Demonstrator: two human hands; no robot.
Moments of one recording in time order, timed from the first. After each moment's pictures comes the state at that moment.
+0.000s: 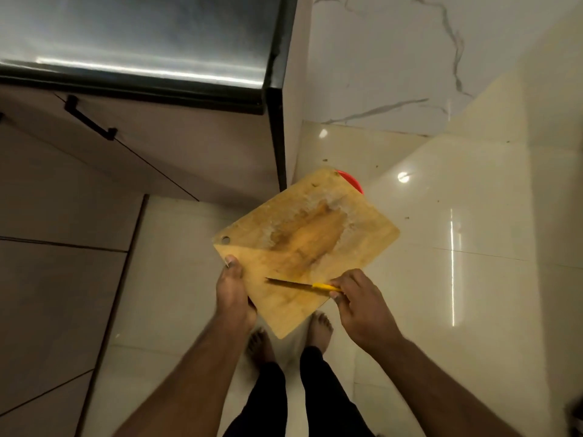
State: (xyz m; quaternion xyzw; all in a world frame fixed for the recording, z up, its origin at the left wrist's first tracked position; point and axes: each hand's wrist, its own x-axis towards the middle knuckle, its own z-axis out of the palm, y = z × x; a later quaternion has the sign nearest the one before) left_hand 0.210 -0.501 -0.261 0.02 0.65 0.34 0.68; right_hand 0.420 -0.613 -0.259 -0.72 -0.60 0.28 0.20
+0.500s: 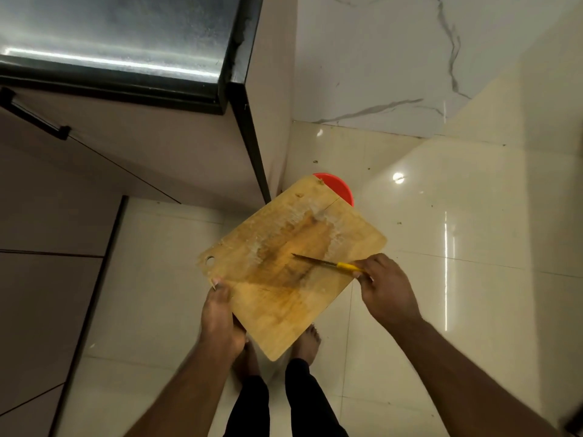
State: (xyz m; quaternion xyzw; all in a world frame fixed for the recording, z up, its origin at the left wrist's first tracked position) left_hand 0.239 -0.513 -0.296 0.03 0.63 0.35 0.69; right_hand 0.518 -0.580 -0.307 -0.76 -0.60 0.21 0.15
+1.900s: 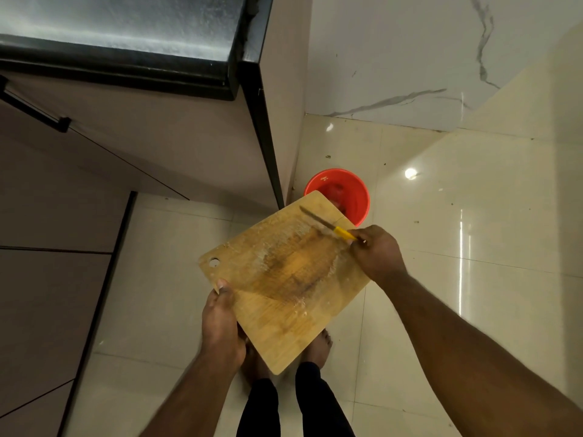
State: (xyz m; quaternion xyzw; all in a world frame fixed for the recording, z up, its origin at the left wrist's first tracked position) left_hand 0.221 -0.509 -0.314 0.09 0.68 0.33 0.65; right_hand 0.517 -0.495 -0.375 -0.80 -0.50 0.29 0.13
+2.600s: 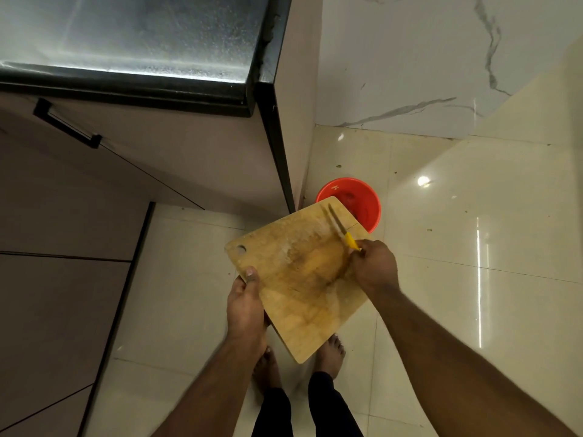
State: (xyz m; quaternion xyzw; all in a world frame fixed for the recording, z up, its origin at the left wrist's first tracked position) left_hand 0.247 -0.490 -0.299 0.15 0.69 0.32 0.63; right_hand 0.475 -0.495 -0.371 -0.85 -0.39 0.31 0.15
